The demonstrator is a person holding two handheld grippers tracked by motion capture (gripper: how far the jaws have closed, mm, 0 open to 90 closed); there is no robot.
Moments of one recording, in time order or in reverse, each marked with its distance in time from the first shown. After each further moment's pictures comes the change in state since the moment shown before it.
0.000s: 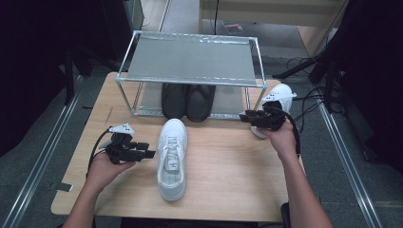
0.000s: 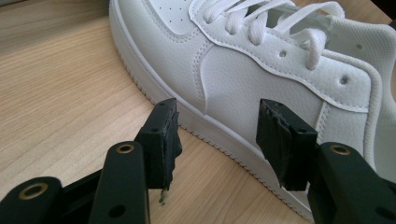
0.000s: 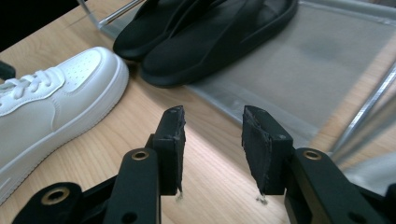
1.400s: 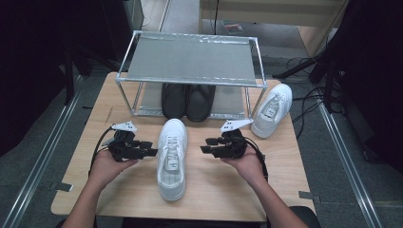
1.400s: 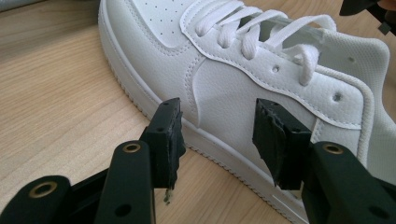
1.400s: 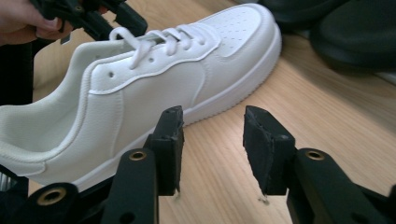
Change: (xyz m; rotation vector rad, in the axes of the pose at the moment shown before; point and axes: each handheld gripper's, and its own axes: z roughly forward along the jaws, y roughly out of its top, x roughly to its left) left arm 0.000 0.009 0.006 0.001 -0.031 0.006; right arm 0.117 -0.034 0.057 0.065 0.251 -0.106
